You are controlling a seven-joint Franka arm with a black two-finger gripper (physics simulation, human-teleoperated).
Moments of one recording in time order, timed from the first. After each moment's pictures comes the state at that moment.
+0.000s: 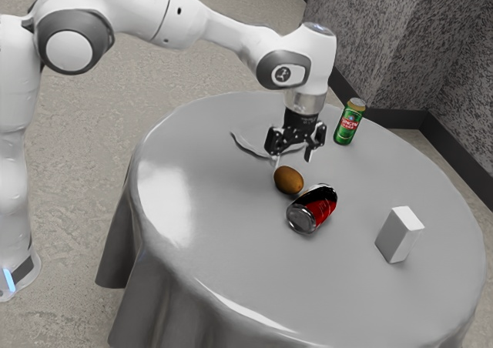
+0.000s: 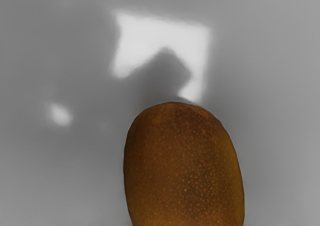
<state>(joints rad) 0.17 0.20 -0.17 -1.70 -0.07 1.96 -1.70</state>
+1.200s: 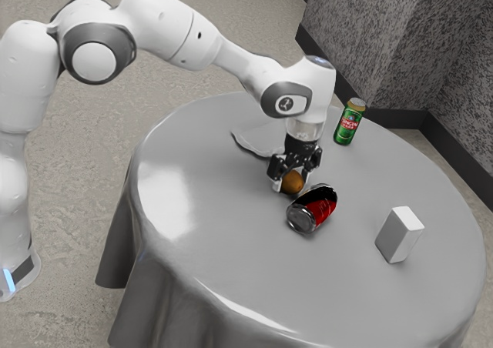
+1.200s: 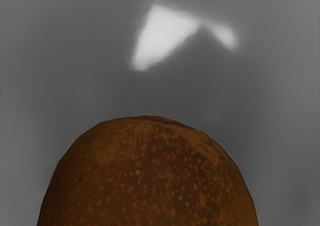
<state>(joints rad) 0.17 0.33 -0.17 -1.70 -0.07 2.05 -1.85</state>
